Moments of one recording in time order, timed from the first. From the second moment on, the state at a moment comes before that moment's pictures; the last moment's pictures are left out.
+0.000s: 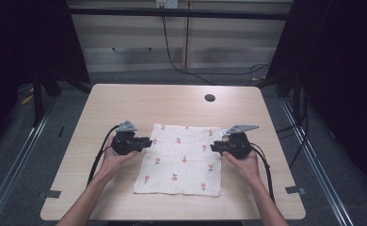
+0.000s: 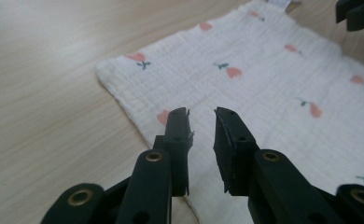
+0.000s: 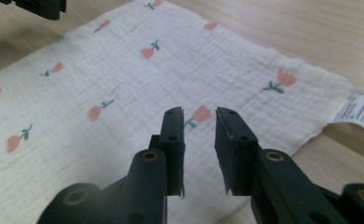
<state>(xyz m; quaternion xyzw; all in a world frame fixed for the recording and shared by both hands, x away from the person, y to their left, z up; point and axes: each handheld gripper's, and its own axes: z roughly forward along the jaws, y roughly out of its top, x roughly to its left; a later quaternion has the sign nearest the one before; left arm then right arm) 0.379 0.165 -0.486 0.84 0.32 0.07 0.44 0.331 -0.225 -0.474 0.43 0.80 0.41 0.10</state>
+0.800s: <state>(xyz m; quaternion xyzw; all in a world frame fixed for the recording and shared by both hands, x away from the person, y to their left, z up) 0.357 0.180 -0.504 0.87 0.29 0.07 0.39 0.334 -0.205 -0.503 0.42 0.82 0.38 0.08</state>
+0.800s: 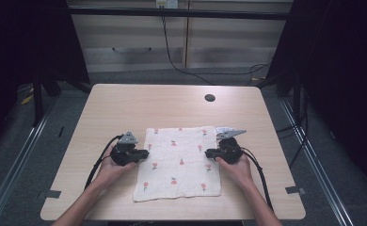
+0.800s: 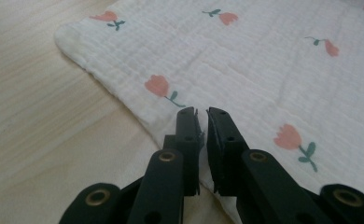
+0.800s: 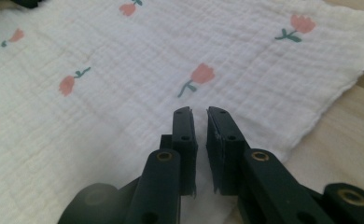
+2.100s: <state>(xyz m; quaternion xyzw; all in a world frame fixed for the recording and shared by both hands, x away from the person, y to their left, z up) 0.327 0.193 -0.502 0.87 0.28 0.06 0.40 0.297 -0.206 -0.495 0.40 0.83 0.39 0.06</state>
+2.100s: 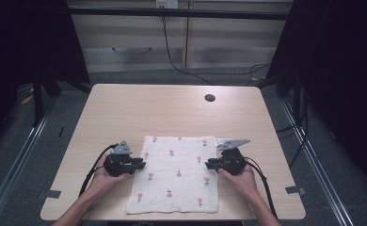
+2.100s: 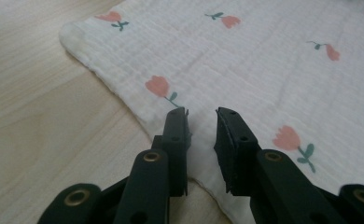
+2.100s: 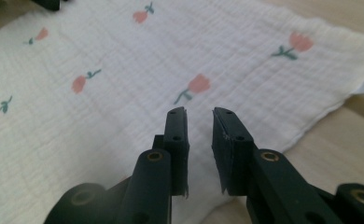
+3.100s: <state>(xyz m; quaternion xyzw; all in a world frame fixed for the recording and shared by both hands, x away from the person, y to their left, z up) 0.340 0.215 -0.491 0.82 0.36 0.07 0.43 0.374 -0.231 -0.481 0.45 0.79 0.40 0.11</state>
